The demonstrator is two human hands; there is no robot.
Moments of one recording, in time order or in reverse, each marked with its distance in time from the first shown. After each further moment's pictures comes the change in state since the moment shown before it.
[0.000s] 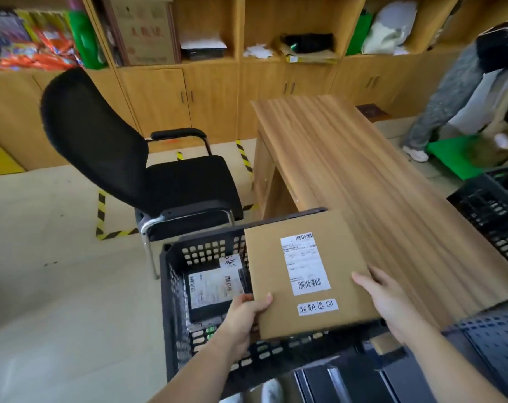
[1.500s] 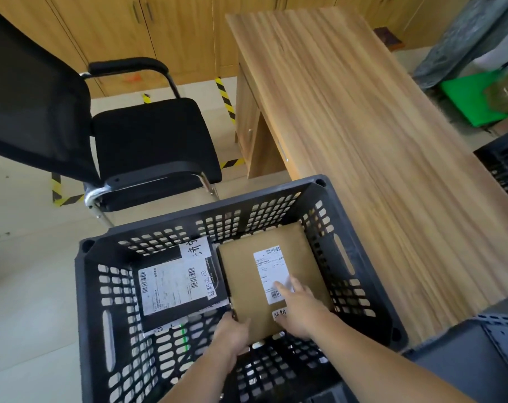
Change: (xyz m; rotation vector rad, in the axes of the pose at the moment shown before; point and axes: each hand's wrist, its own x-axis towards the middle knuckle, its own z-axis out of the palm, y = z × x) left_hand 0.171 -0.108 0.003 0.515 0.230 -0.214; right_hand 0.133 0.118 0.117 -1.213 -0.588 0.051
